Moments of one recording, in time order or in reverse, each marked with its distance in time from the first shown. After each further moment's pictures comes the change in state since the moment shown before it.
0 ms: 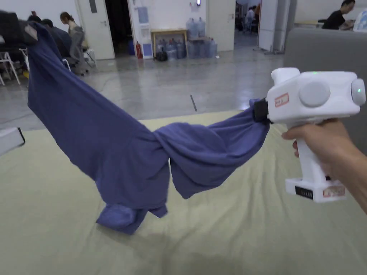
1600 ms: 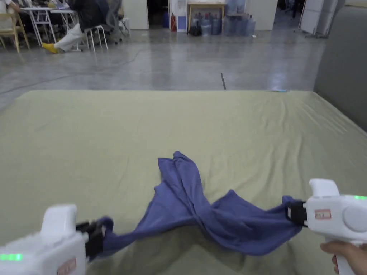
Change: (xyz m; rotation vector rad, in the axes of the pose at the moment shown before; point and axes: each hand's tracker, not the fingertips) left arm 0.034 -0.399 0.199 -0.579 0.138 0.075; right arm 0.038 -0.303 0.019 -0.397 0.058 -0.067
